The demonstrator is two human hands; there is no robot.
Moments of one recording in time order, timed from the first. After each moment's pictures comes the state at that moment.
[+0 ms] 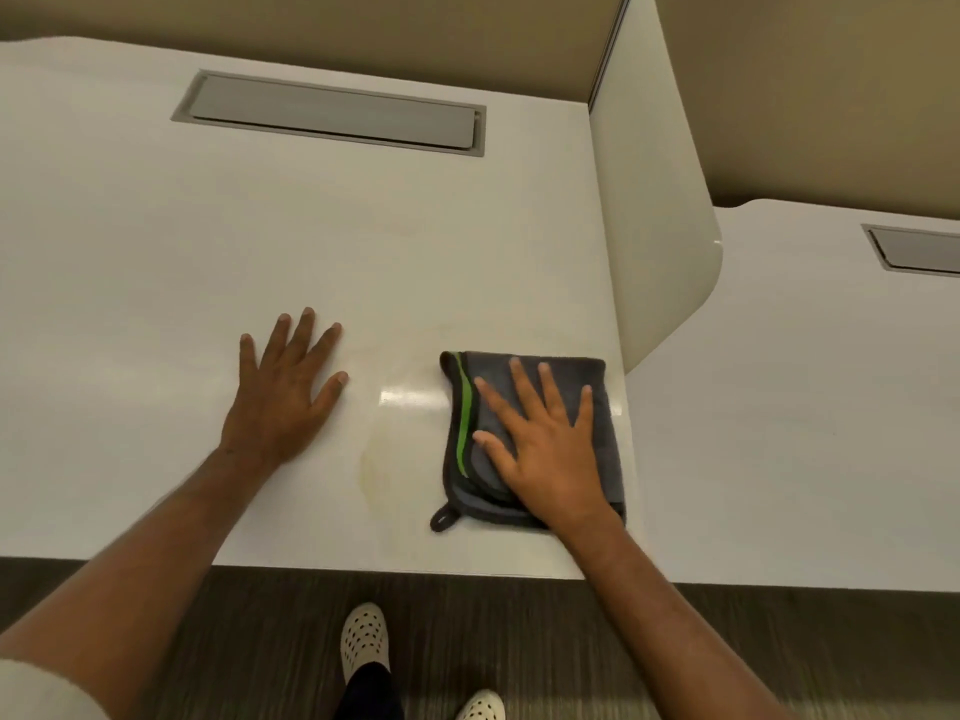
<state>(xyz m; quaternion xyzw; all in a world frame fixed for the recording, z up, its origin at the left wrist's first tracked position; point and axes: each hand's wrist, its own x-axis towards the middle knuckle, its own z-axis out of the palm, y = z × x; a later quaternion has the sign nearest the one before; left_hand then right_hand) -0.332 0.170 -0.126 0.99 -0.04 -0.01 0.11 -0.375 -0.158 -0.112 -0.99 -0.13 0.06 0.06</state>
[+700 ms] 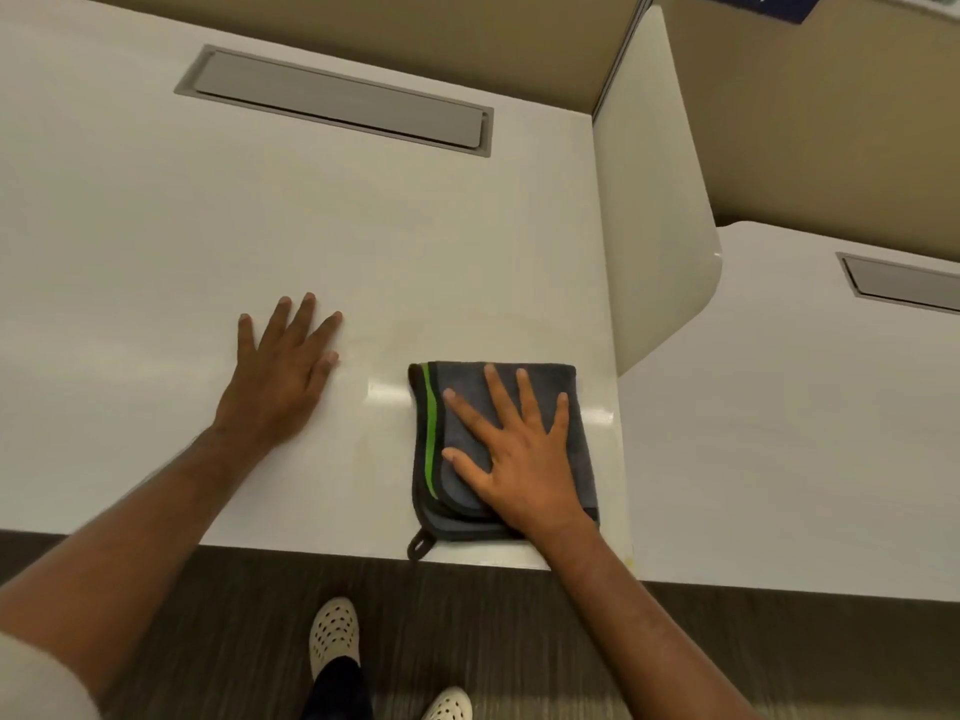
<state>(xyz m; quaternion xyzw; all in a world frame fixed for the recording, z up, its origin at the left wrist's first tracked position) -0.331 0.175 -0.132 0.99 -0.06 0.00 0.11 -0.391 -0.141 -0.110 -0.98 -0.16 0.06 0.06</state>
